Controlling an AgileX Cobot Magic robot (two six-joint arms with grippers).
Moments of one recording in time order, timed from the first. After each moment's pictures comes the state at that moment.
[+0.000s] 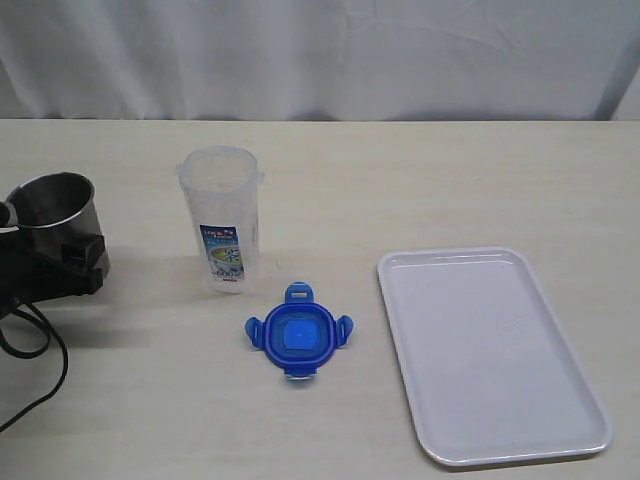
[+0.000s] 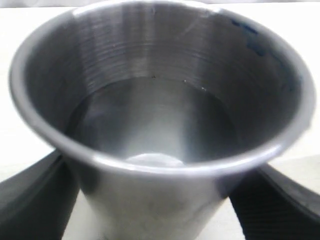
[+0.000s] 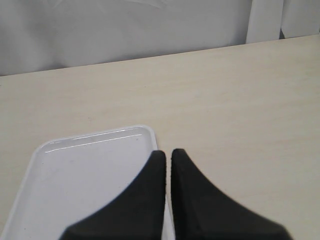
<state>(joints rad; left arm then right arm) 0.03 2.00 -0.41 0.23 -1.08 -0.05 -0.02 0.06 0.00 -0.17 0.30 0.26</state>
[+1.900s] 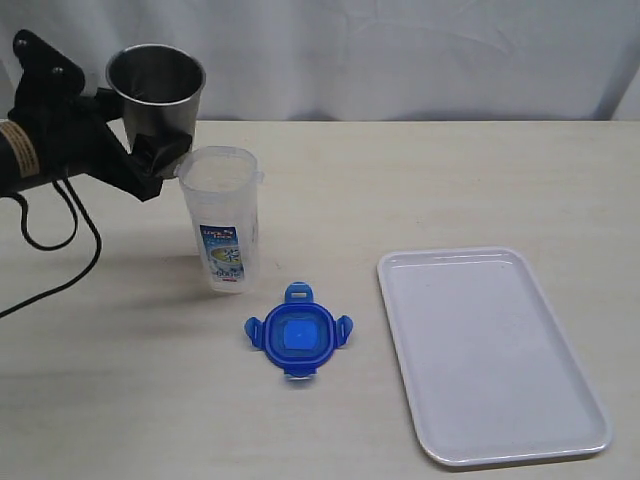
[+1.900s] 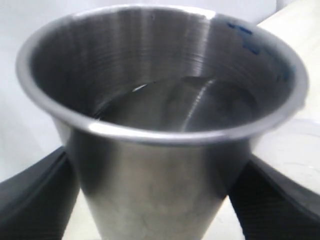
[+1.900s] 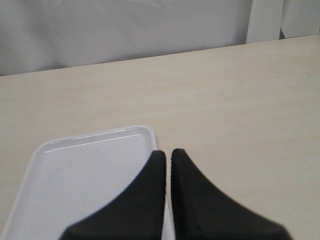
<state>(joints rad) -0.11 1.71 -0.80 0.84 -0.65 -0.32 -0.02 0.06 0.00 -0.17 0.30 0.26</state>
